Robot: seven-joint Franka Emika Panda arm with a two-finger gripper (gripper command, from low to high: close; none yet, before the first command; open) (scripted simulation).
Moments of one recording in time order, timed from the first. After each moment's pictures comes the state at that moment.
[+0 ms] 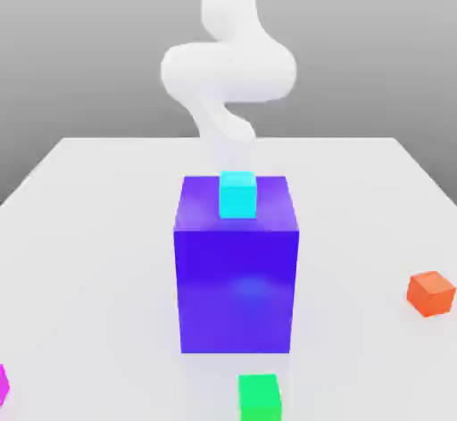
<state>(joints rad) 0.02 -0.71 -0.05 -2.29 0.02 2.32 0.74</state>
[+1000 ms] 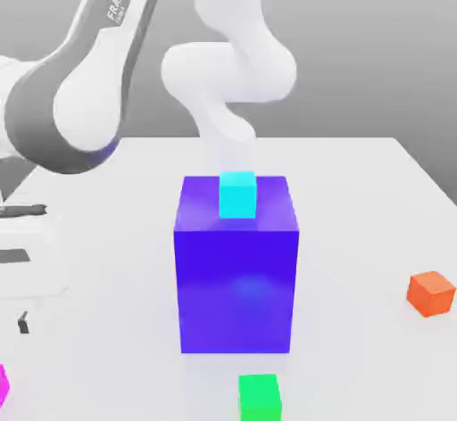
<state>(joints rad) -0.11 0.36 -0.42 -2.15 0.39 2.51 -0.04</state>
